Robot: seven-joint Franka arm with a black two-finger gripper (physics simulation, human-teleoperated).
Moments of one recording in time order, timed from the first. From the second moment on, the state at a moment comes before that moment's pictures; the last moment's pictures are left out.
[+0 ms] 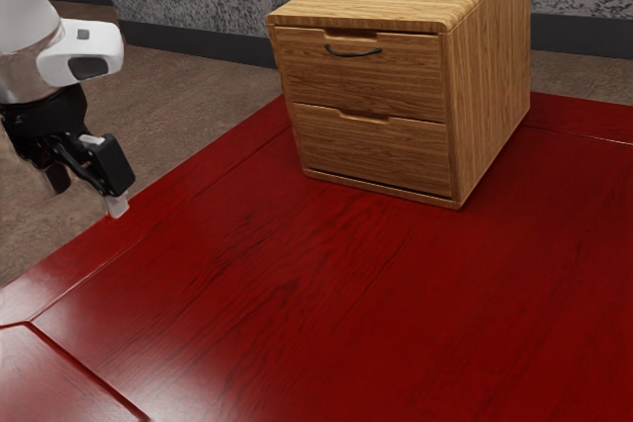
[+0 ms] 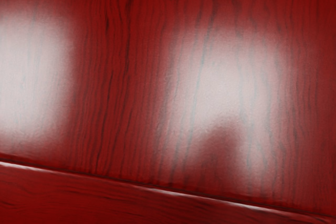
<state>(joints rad) 0.02 -0.43 0.06 -1.76 0.19 1.37 -0.02</state>
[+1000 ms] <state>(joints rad) 0.07 0.26 -0.01 -1.28 0.06 2.20 1.24</state>
